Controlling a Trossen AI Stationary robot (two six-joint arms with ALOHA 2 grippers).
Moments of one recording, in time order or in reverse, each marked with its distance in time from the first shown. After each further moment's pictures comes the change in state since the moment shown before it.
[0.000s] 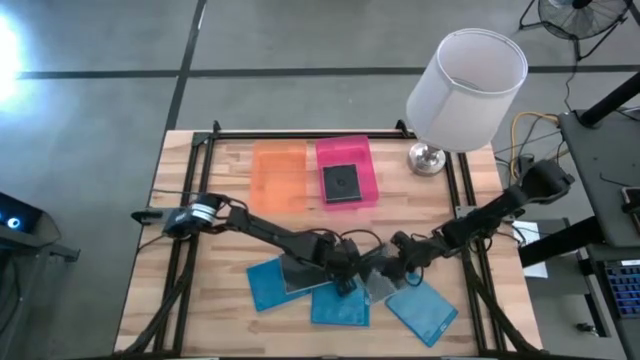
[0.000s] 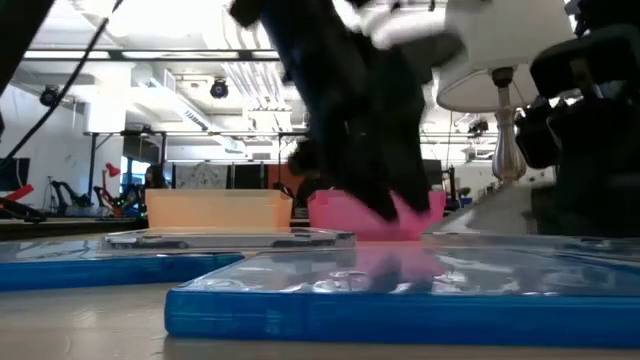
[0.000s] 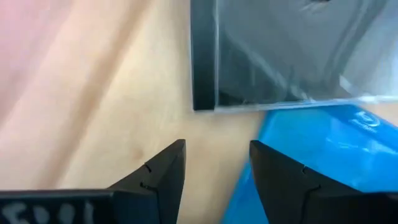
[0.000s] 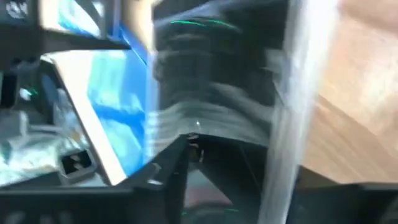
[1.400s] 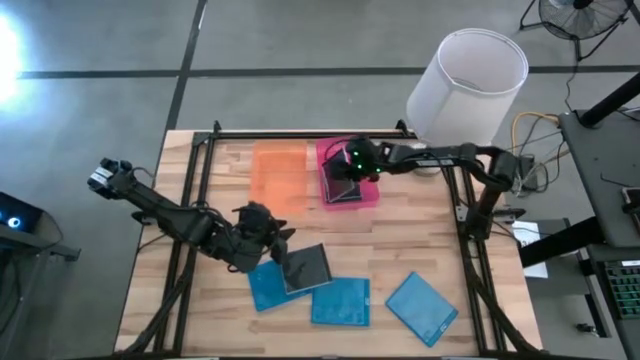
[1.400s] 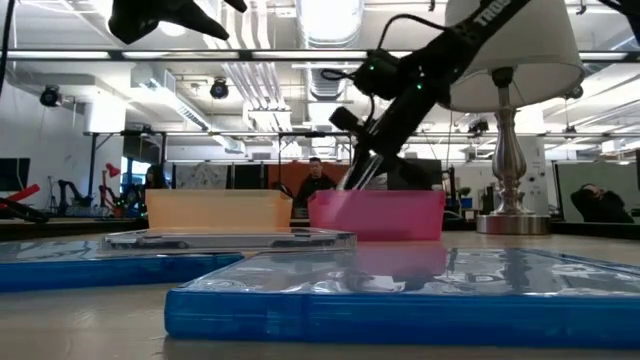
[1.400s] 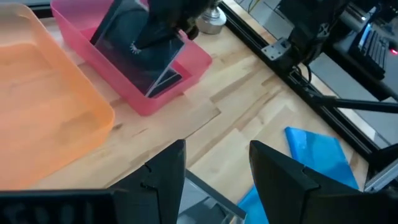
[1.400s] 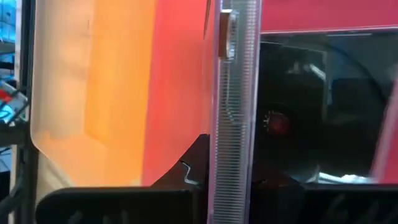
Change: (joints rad) left arm -0.213 -0.844 -0.530 -0.087 -0.635 -0.500; right arm -0.866 0.430 0.800 -0.478 -0.181 -0.443
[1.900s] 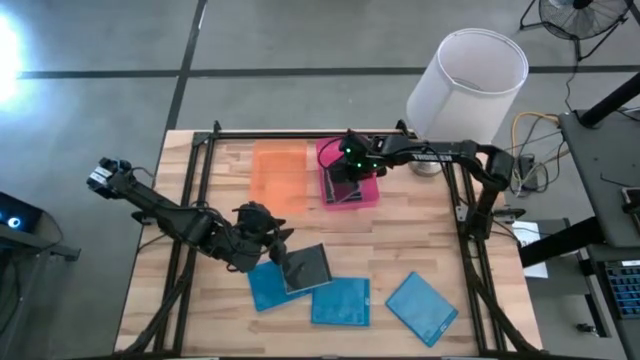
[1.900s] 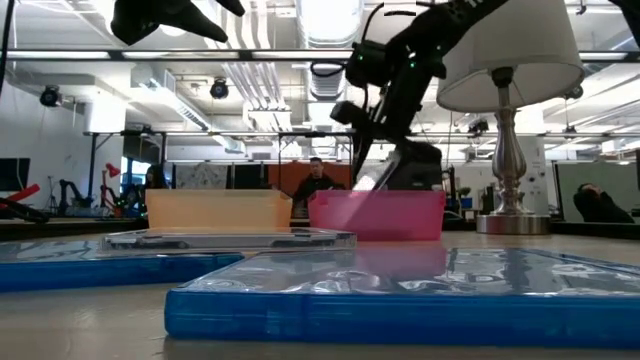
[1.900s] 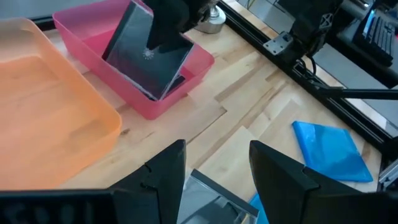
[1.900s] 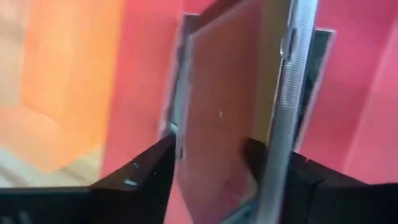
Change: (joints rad) left arm 0.002 -0.011 -0.013 -0.001 0.000 0.068; right arm 0.020 0.022 0.187 -0.406 0.061 -0.163
